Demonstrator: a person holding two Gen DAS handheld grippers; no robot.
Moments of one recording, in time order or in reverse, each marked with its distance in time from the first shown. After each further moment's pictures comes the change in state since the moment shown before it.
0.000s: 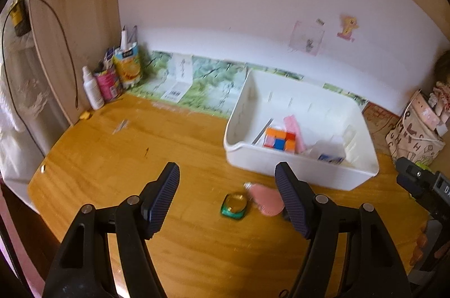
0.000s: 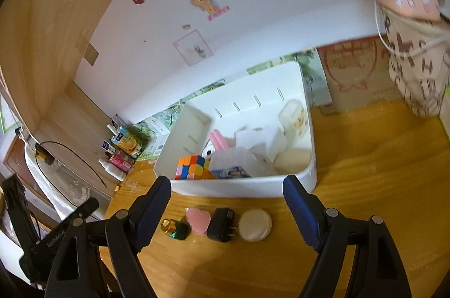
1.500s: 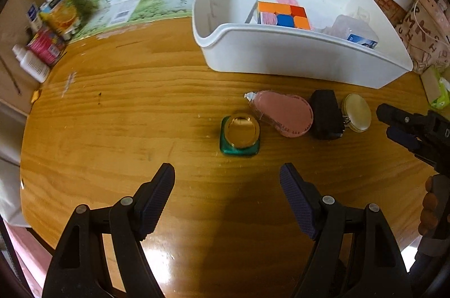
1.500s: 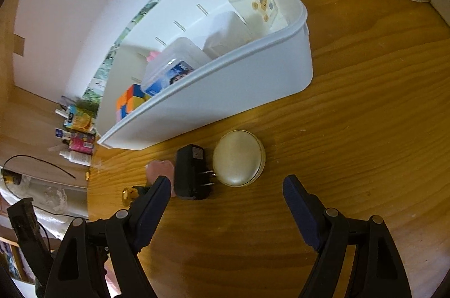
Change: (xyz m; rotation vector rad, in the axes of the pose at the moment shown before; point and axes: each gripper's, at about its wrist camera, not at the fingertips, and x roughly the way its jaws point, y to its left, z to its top) left arm 0.112 -0.010 -0.036 0.273 0.480 -0.081; right arm 0.089 -0.020 -0.055 0.243 0.285 -0.201
